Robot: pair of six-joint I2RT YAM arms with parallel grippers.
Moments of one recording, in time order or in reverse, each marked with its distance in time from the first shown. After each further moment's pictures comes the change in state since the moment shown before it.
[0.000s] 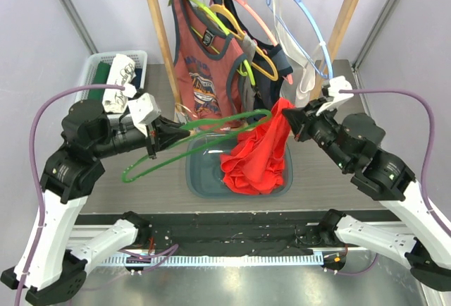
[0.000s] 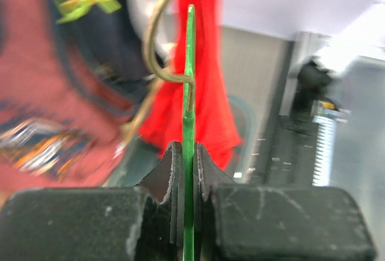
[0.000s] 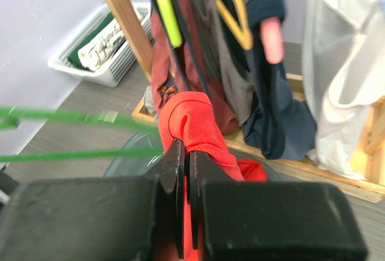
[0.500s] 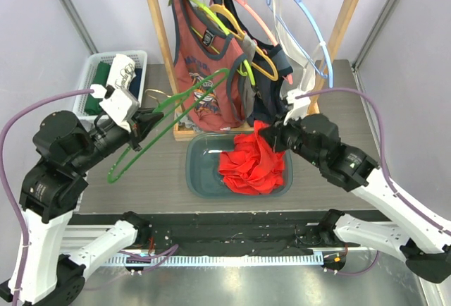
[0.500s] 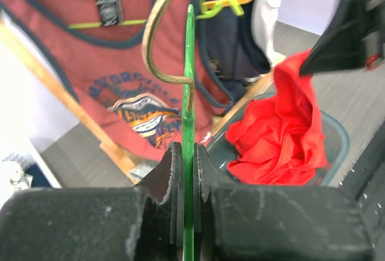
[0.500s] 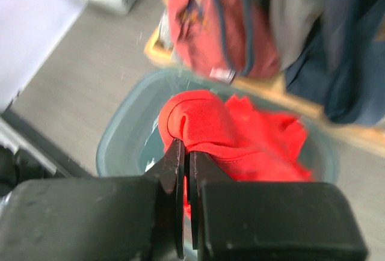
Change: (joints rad) left arm 0.001 -0.068 0.043 -0.021 -0.462 0.044; right arm 0.000 0.105 -0.134 0.029 -0.166 0.073
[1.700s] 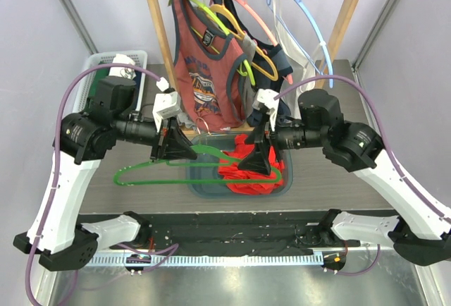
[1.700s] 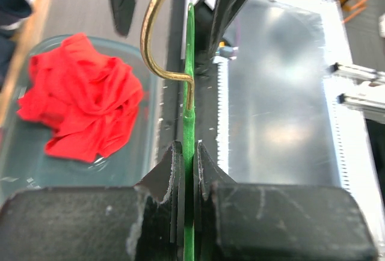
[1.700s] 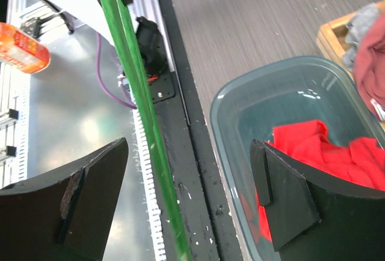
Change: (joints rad) left arm 0.000 0.320 0.216 -0.497 0.736 0.146; right arm 0.005 0.166 0.352 -0.302 -0.727 -0.270
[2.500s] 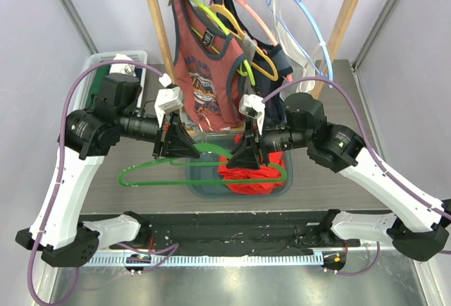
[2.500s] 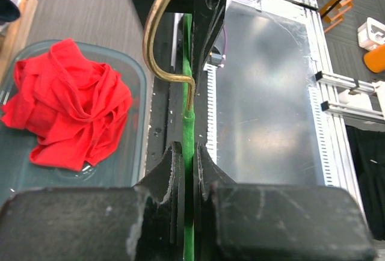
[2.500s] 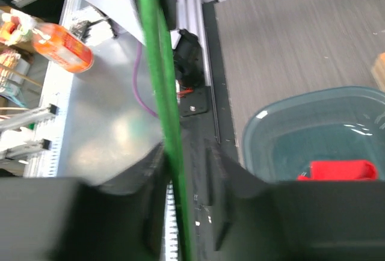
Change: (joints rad) left arm 0.000 0.022 -0.010 0.031 0.068 -0.062; right arm 0.035 0.042 -0.106 0.219 -0.136 0.082
